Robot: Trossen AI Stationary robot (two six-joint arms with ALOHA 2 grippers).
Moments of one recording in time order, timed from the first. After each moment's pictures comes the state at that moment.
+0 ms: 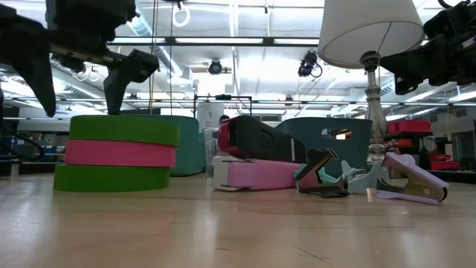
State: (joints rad) left arm -0.33 1.41 0.91 -0.72 0.02 0.35; right arm 0.06 0.00 0.02 0.01 0.04 -0.01
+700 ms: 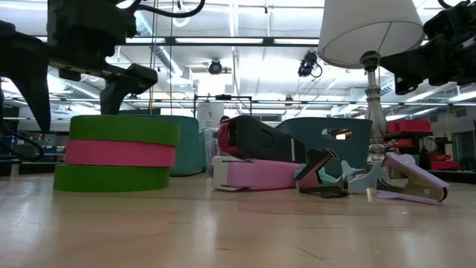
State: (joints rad) left arm -0.33 1.47 0.91 -0.74 0.03 0.35; right arm 0.05 0.00 0.02 0.01 0.04 -0.01
